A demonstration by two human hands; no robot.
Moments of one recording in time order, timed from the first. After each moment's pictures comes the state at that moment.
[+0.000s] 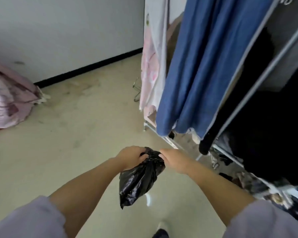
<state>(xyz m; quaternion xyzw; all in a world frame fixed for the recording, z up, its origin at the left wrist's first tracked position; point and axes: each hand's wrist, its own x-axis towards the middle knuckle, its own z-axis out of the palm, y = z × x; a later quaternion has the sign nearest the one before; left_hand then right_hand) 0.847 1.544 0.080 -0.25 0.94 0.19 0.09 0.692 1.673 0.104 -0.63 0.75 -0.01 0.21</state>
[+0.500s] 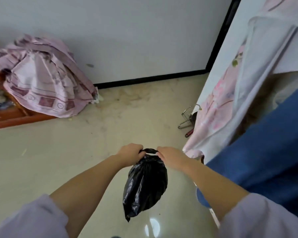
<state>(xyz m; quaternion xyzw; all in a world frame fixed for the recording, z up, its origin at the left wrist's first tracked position) 0.858 1.256 0.095 -0.51 0.83 0.21 0.06 0.671 1.303 0.103 -0.77 0.60 0.03 0.21</state>
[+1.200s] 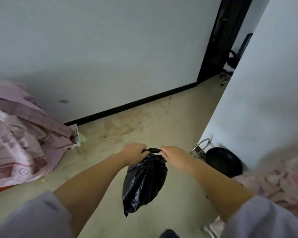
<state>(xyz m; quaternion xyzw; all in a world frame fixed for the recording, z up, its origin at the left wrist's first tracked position) 0.784 0.737 0.121 -0.40 0.90 0.18 0.08 0.603 0.813 0.111 -0.73 0.66 -0.01 0.17</state>
